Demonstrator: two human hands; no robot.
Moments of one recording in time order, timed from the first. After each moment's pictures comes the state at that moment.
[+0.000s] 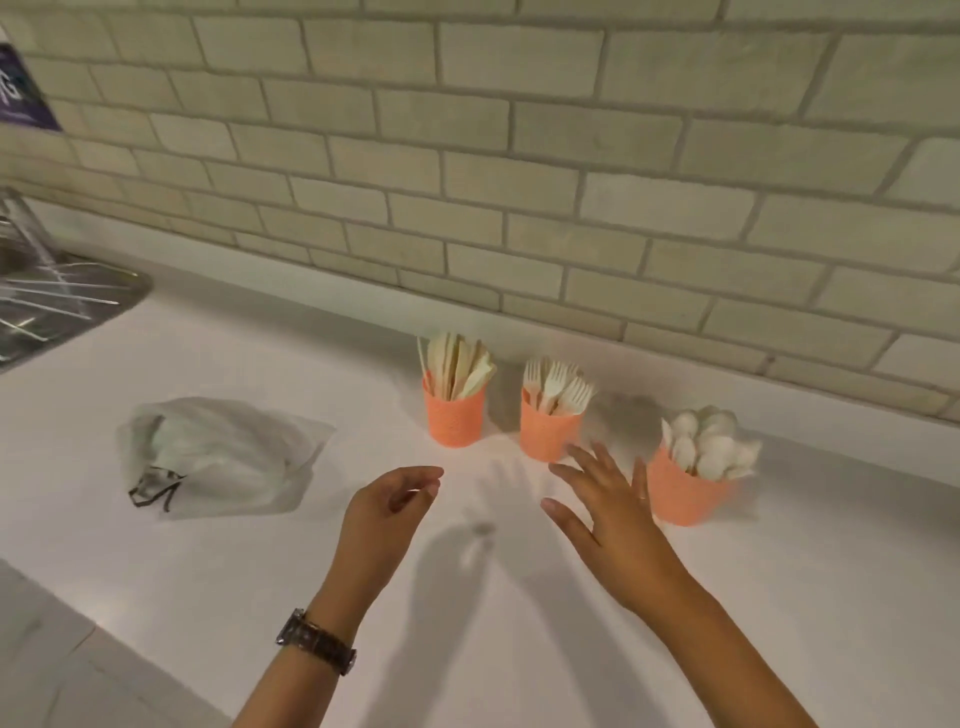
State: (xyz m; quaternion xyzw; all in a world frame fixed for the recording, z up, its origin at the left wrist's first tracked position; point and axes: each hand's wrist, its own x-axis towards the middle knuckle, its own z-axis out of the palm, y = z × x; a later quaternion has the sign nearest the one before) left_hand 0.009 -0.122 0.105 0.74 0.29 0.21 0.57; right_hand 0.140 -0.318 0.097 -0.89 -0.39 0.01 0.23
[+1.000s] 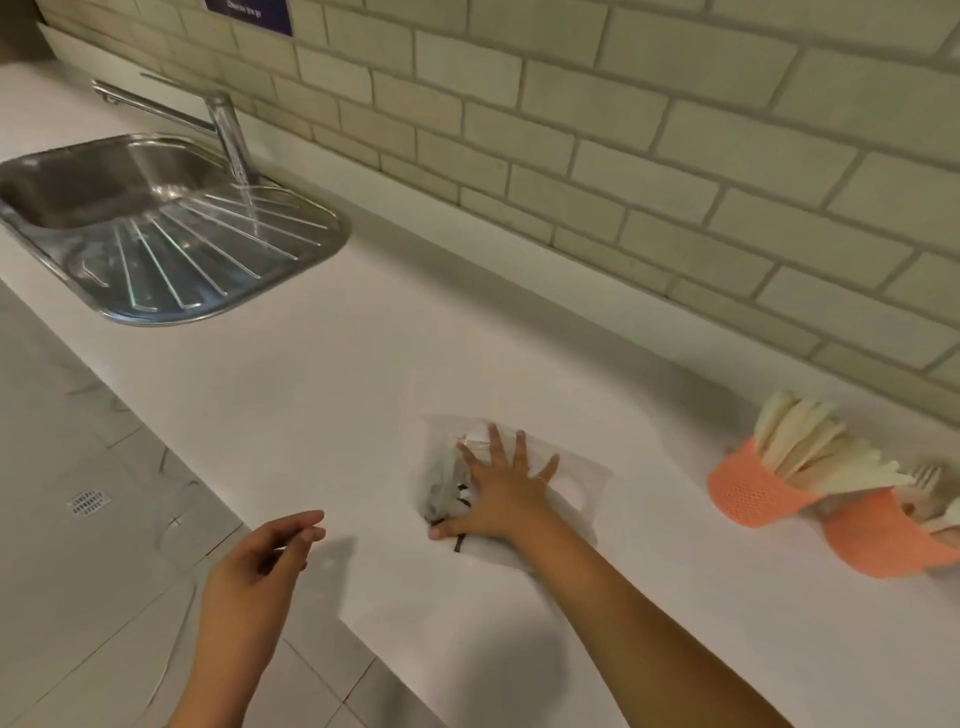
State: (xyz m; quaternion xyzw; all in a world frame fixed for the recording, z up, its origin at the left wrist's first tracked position) left_hand -0.218 0.216 0.070 0.62 0.51 0.30 0.51; right_hand 0.030 0.157 -0.003 -0.85 -0.46 0.24 -0.01
